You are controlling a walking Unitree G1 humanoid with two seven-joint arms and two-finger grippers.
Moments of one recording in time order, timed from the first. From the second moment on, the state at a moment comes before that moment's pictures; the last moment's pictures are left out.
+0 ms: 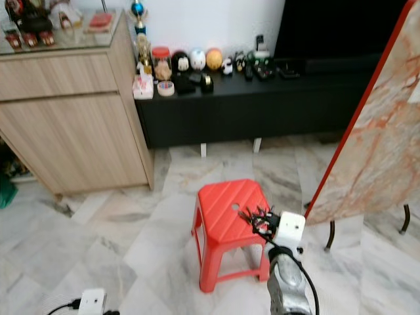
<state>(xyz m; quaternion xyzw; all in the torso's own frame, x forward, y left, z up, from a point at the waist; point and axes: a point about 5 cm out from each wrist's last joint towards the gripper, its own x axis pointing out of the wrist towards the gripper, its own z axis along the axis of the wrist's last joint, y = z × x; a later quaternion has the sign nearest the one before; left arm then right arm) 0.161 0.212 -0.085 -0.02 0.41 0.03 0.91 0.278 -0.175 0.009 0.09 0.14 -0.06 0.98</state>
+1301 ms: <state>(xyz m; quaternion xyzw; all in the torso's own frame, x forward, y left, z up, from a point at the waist) 0.169 0.196 -0.083 -0.02 0.40 0.02 0.92 0.278 -0.188 0.008 0.08 0.14 -0.09 0.98</state>
